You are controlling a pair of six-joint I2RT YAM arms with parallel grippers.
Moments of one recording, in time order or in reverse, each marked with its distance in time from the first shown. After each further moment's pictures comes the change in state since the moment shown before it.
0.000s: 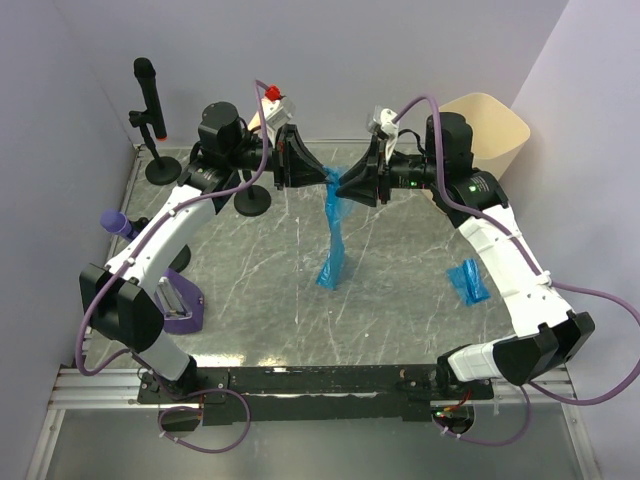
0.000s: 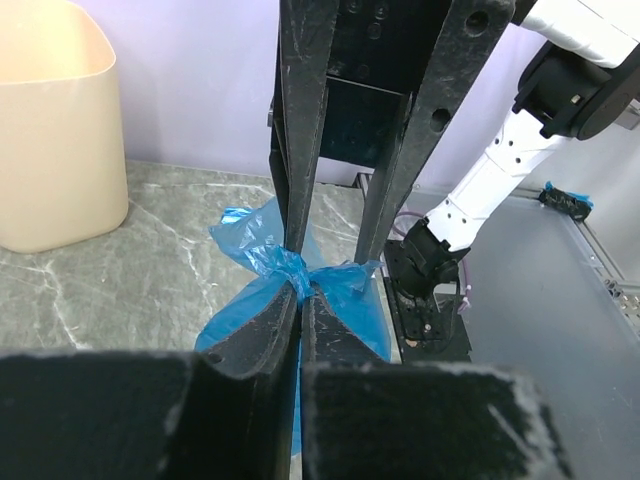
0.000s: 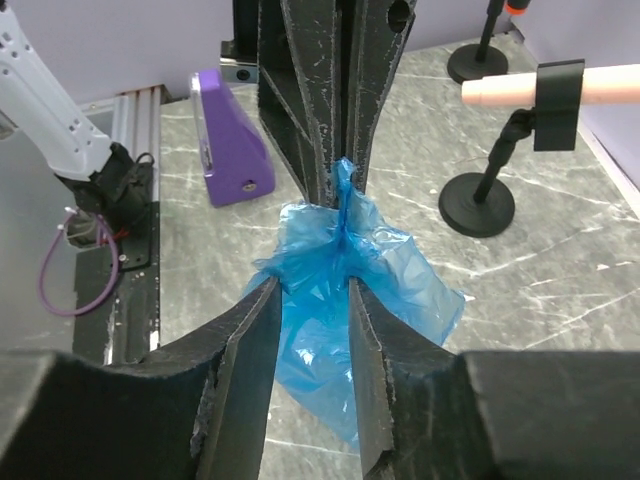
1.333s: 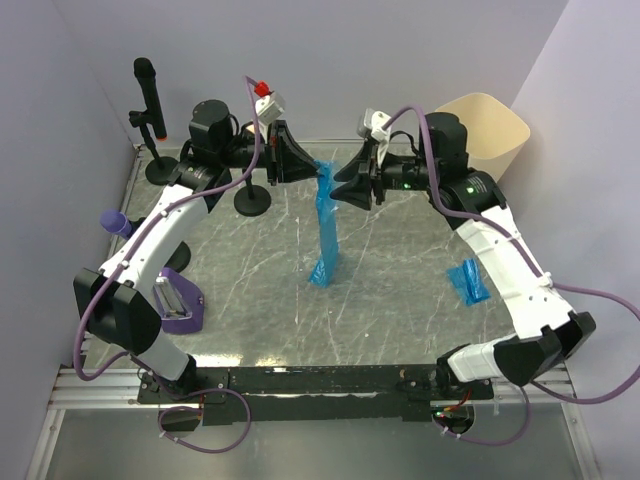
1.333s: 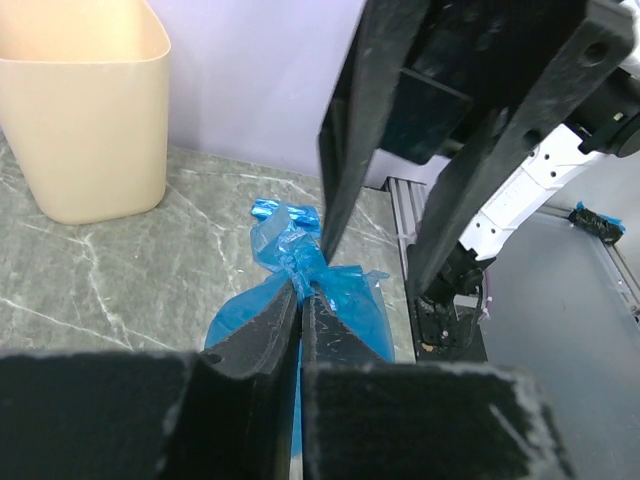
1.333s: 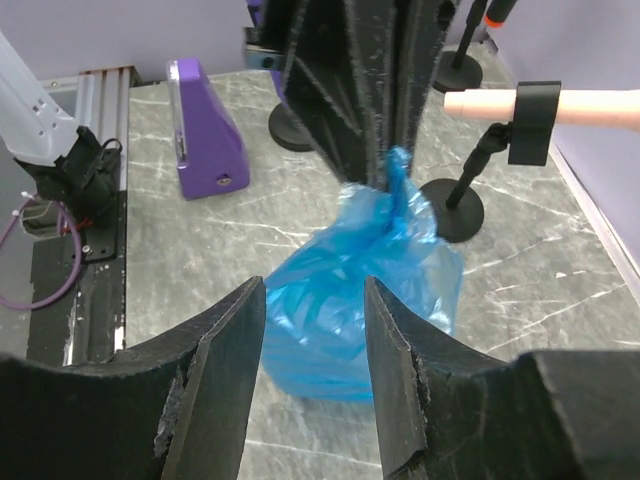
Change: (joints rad) left arm 0.044 -0.021 0.000 -0.072 -0.055 0.023; right arm 0.055 -0.006 0.032 -0.037 0.090 -0.090
